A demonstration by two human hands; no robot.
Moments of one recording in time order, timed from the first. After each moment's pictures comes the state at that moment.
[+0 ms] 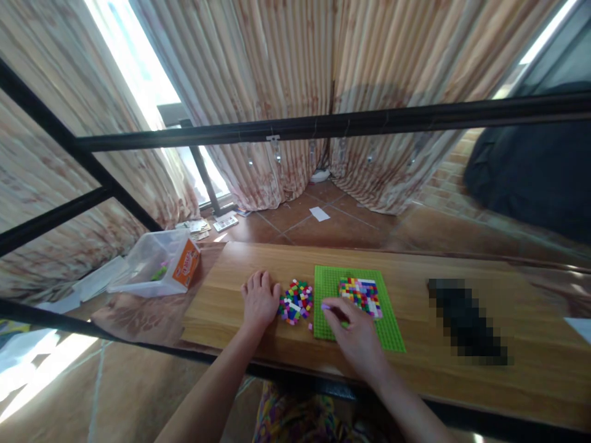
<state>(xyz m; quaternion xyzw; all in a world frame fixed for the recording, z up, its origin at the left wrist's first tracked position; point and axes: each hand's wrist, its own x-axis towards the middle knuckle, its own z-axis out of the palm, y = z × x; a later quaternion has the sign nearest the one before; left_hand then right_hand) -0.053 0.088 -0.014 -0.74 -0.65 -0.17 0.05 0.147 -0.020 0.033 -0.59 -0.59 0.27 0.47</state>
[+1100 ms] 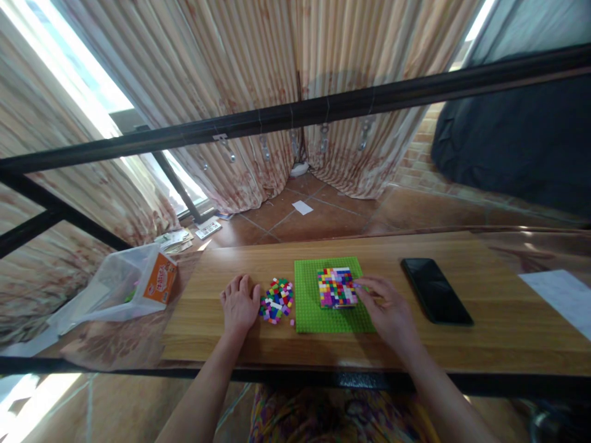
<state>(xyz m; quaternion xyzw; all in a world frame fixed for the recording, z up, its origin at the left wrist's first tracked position) -0.058 0.091 -0.009 -0.75 -0.64 -0.16 0.07 0.245 -0.033 0.012 -0.67 -0.51 0.15 0.52</state>
